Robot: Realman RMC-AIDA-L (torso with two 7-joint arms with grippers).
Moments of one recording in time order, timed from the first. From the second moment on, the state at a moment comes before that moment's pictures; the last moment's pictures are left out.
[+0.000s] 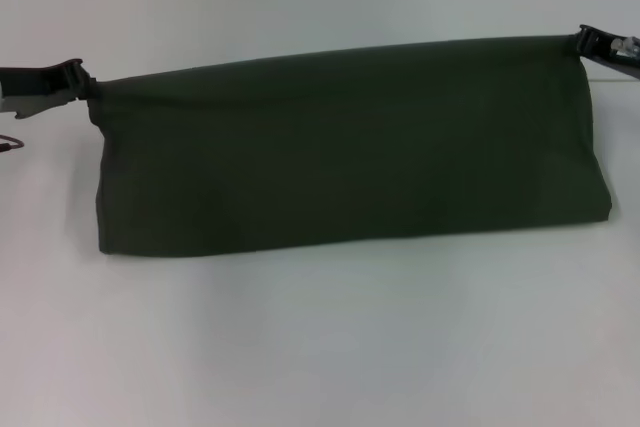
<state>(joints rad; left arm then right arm) -0.73 -1.99 0.63 0.77 2.44 0.93 -2.59 0.83 2.02 -0.77 -0.53 -2.15 -0.50 2.35</state>
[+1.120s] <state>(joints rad) -0.77 -2.04 0.70 0.73 2.43 0.75 -2.54 0.88 2.00 -0.86 -0.46 -2.16 -0.28 2.35</state>
